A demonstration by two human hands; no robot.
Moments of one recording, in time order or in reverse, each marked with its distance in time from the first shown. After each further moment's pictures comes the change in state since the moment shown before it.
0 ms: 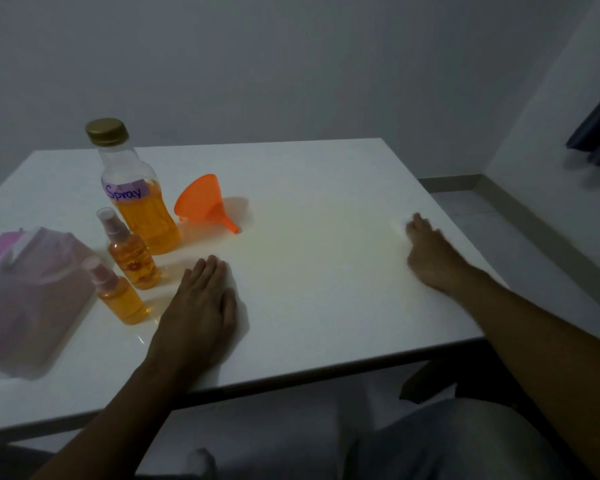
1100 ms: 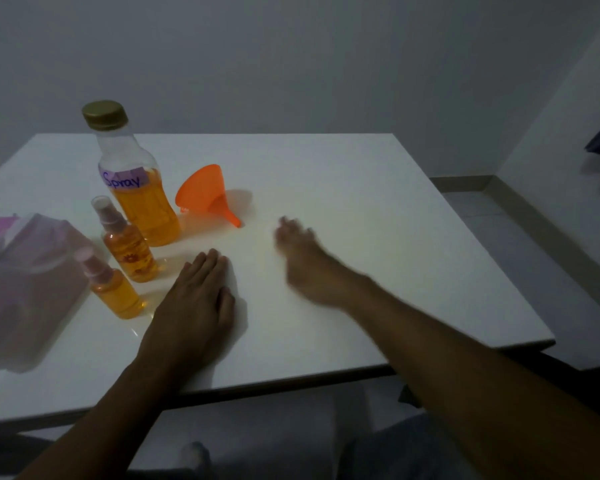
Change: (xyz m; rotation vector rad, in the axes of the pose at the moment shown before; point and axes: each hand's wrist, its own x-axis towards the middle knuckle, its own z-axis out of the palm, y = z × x) left_hand 0.000 0.001 -0.005 0.013 0.003 -0.009; right_hand -0.021 -0.176 0.044 -0.008 -0.189 -0.523
